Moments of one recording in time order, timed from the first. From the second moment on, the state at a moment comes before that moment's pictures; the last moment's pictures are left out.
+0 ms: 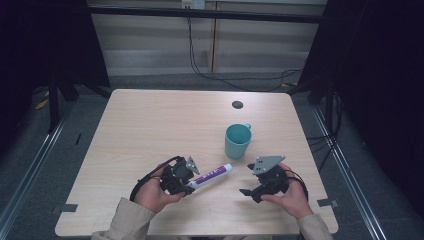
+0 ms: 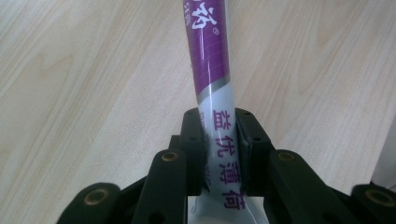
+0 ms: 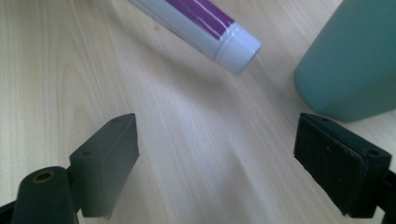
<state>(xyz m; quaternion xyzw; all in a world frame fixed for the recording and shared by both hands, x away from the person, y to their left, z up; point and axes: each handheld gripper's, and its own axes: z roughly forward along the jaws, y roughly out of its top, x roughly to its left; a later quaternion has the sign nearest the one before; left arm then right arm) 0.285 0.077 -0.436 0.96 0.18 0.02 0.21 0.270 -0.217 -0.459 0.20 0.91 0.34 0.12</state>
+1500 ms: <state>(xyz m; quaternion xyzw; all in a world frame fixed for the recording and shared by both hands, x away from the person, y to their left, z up) 0.281 0.054 -0.426 0.96 0.15 0.01 0.23 0.294 -0.146 -0.405 0.03 0.97 0.24 0.09</state>
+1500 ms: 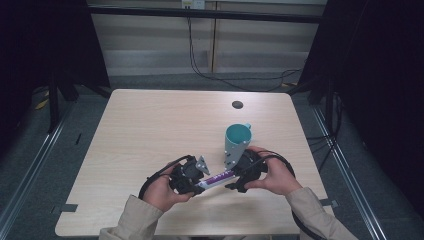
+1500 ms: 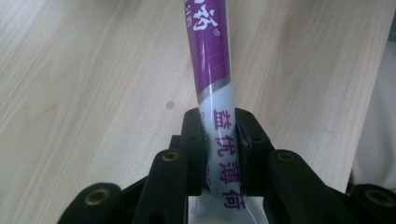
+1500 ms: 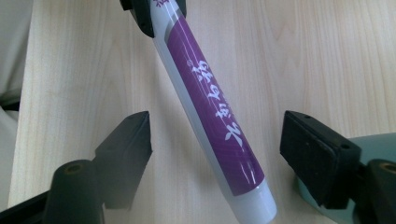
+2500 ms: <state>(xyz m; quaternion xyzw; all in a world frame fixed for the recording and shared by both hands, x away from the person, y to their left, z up) 0.280 0.045 -0.425 0.96 0.13 0.01 0.24 0.296 -0.129 -0.412 -0.01 0.98 0.20 0.09</state>
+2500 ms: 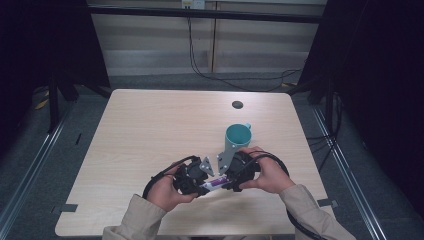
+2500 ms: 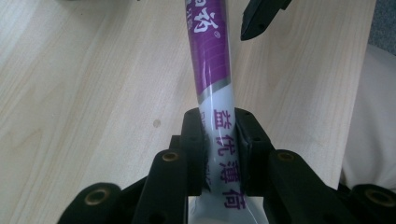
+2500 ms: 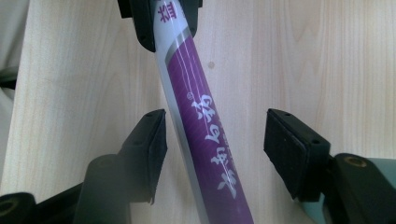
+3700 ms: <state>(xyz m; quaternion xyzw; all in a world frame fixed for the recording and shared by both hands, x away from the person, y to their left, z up) 0.287 0.071 -0.414 0.92 0.14 0.03 0.35 0.302 -0.151 -0.423 0.07 0.98 0.19 0.04</state>
